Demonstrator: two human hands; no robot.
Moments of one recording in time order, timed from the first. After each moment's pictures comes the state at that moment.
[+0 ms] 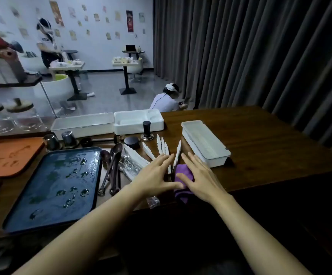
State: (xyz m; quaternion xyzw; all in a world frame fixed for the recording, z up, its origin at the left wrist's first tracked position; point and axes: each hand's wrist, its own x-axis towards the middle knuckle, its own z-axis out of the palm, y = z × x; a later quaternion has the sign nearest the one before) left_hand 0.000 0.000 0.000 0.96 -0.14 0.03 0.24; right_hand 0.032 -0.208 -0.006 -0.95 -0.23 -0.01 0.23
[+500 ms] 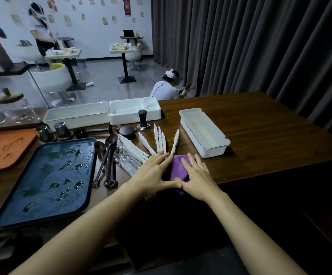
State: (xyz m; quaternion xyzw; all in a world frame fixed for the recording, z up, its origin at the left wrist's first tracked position) left_hand 0.011 -0.004 -0.035 0.97 -0.16 0.01 0.16; right_hand 0.039 -0.211 -0.048 -0.96 -0.21 0.07 0.17
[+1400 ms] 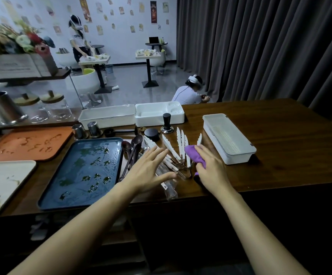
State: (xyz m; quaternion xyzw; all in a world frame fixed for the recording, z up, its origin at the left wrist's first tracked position) left_hand -0.029 0.065 -0.008 0.98 -0.09 0.07 0.18; right_hand 0.025 -0.171 0.003 -0.90 -0.18 -0.04 0.39
